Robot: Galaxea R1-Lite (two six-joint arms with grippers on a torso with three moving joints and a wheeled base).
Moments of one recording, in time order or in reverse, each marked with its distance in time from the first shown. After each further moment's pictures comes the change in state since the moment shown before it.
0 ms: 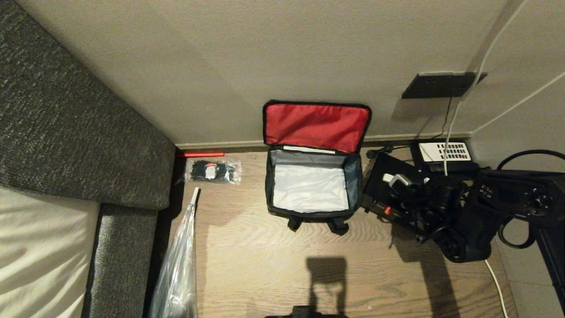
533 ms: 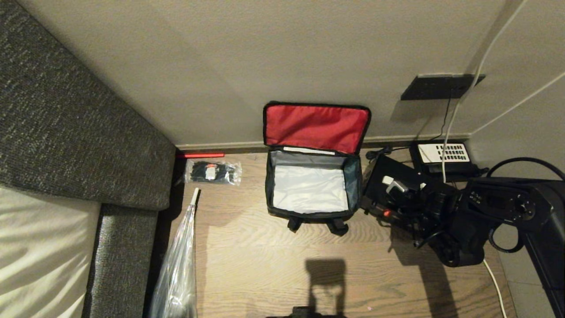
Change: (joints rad) left arm -0.001 0.000 0.000 0.001 0.000 0.000; right arm -0.017 0.103 -0.051 -0.001 -0.003 0.003
